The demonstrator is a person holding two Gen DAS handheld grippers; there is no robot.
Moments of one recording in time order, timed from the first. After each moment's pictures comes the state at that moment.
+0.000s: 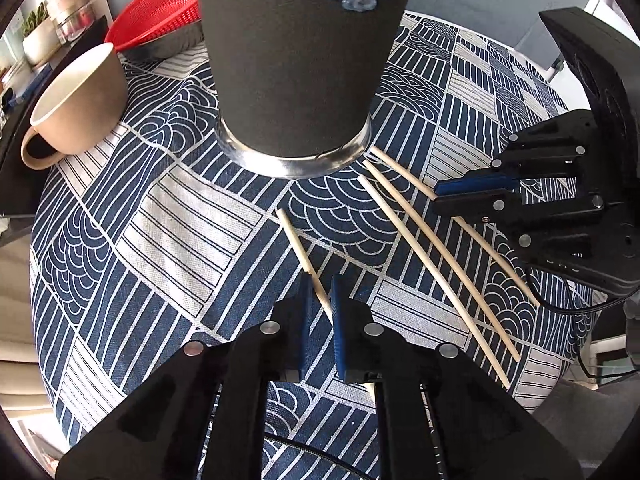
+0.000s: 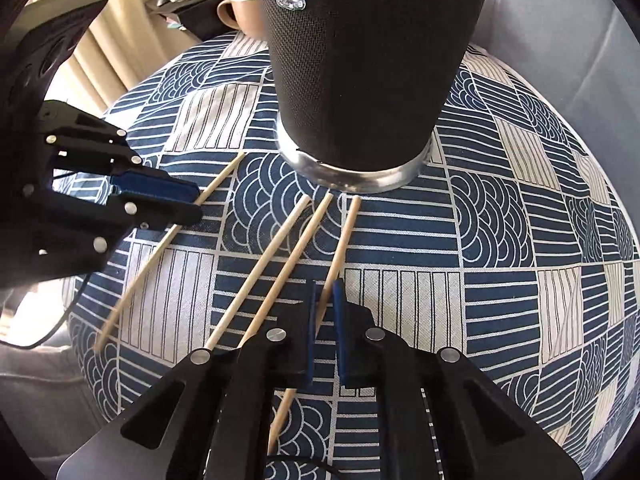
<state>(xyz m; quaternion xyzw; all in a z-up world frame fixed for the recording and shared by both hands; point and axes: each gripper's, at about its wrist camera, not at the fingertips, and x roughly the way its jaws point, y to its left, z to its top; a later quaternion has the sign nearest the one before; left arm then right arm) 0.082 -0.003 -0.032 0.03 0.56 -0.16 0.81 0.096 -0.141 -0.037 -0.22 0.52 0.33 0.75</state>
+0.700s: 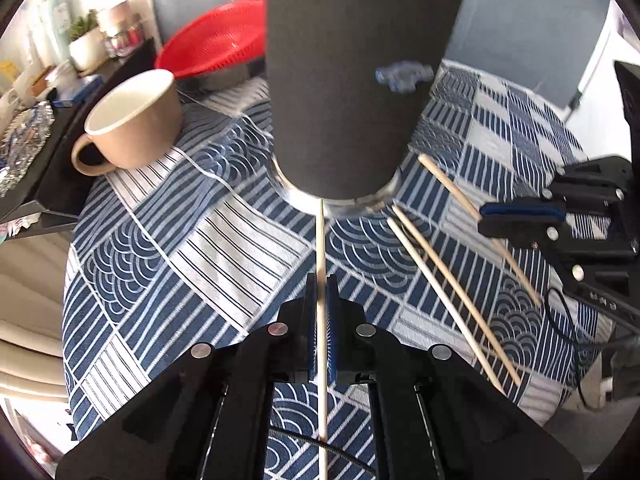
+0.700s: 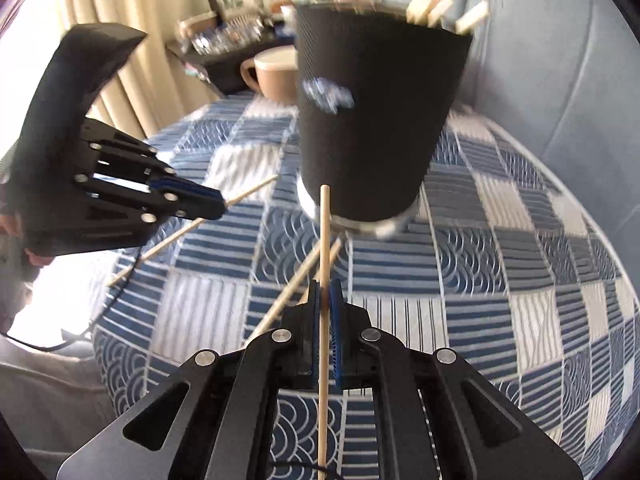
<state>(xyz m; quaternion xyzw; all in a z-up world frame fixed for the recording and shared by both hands) 0.073 0.017 -0.007 0.01 0.49 -0.10 0.87 0.061 -0.146 0.010 -0.20 0.40 0.36 0.82</state>
